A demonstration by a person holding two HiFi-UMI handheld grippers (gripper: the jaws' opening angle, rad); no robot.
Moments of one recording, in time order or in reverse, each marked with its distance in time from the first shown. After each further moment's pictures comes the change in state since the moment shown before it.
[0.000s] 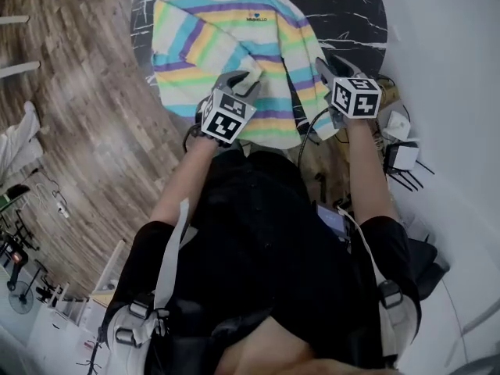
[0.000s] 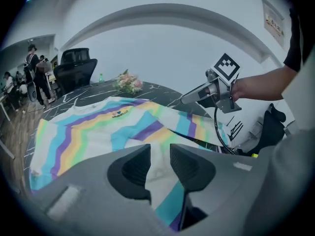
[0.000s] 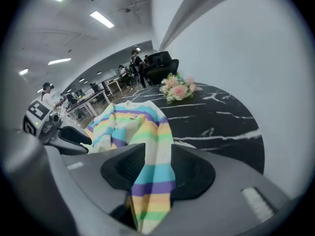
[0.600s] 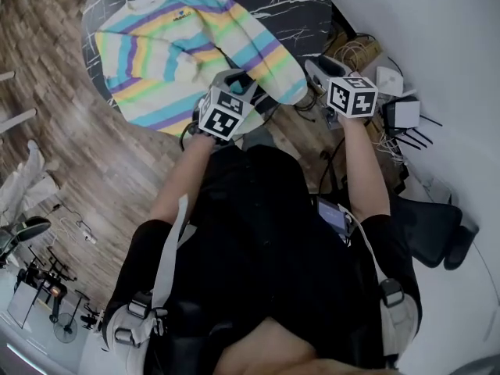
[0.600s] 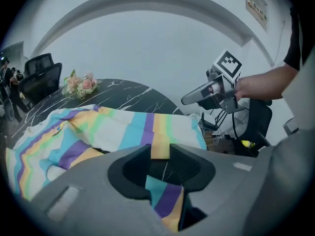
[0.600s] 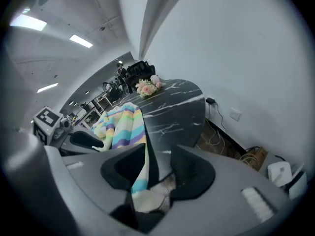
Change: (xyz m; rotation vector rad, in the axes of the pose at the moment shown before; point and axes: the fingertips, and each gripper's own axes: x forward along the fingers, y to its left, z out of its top) left arm 0.076 -0.140 0.023 0.182 0.086 -0.148; right arm -0.103 -0.092 -0.105 0.260 -0.072 -0.017
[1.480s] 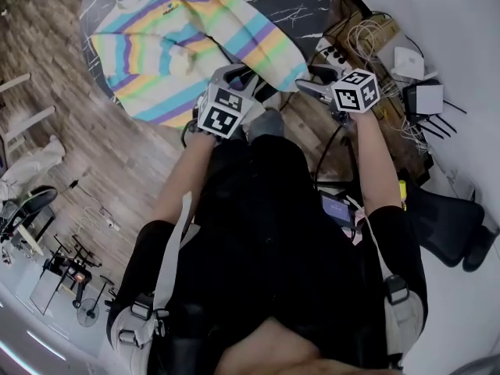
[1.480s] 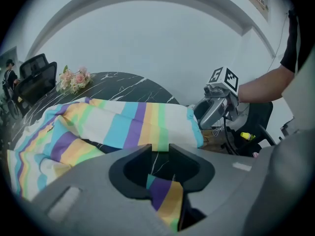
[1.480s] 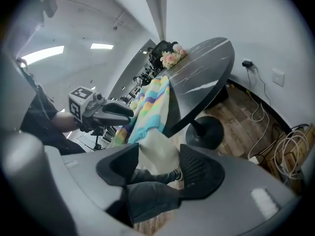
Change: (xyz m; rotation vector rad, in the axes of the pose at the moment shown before) left arm 0.016 -0.022 -0.020 0.040 0.098 0.006; right arm 0.008 0.026 -0.117 0.014 0.206 0.477
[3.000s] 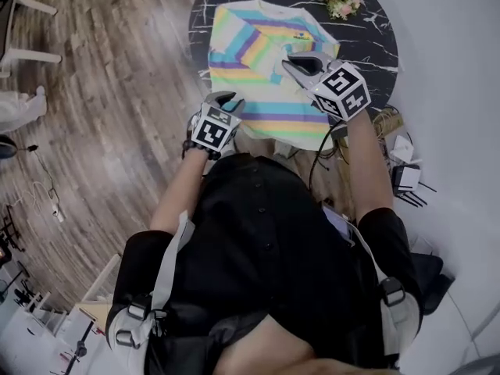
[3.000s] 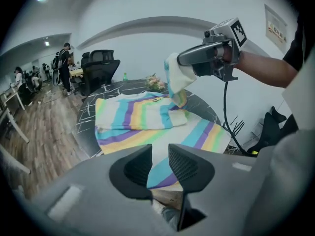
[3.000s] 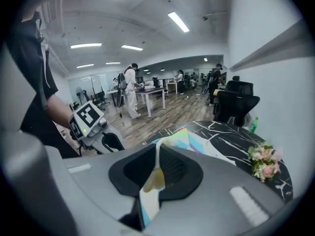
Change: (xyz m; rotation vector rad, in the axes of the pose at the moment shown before) left arm -0.240 0.164 -0.181 -0.307 -0.176 0.230; right arm 0.205 0.329 0.227 -0.864 0.049 -0.031
